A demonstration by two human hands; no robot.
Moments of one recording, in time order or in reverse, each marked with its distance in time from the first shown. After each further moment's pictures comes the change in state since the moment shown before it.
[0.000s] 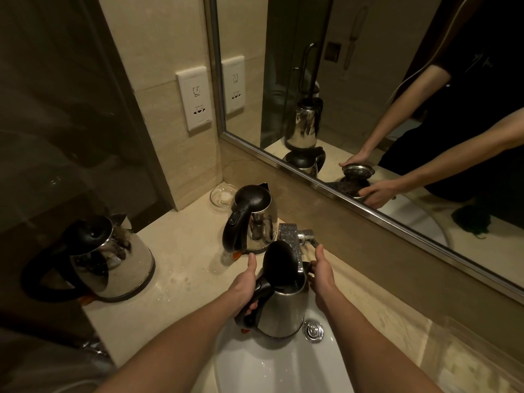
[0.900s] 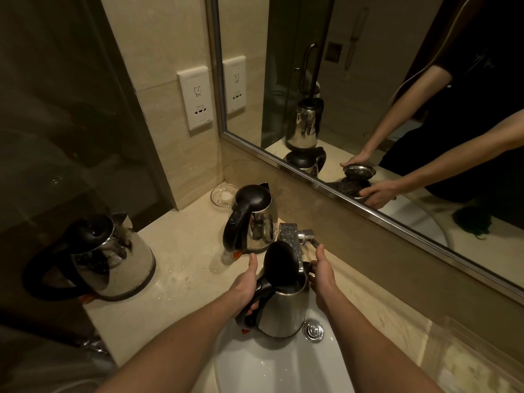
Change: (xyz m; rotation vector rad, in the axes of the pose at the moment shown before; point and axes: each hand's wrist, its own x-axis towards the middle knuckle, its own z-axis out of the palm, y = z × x) left_hand -0.003 -0.002 0.002 -0.018 -0.006 0.000; right_hand -0.005 -0.002 0.000 -0.009 0.019 0.006
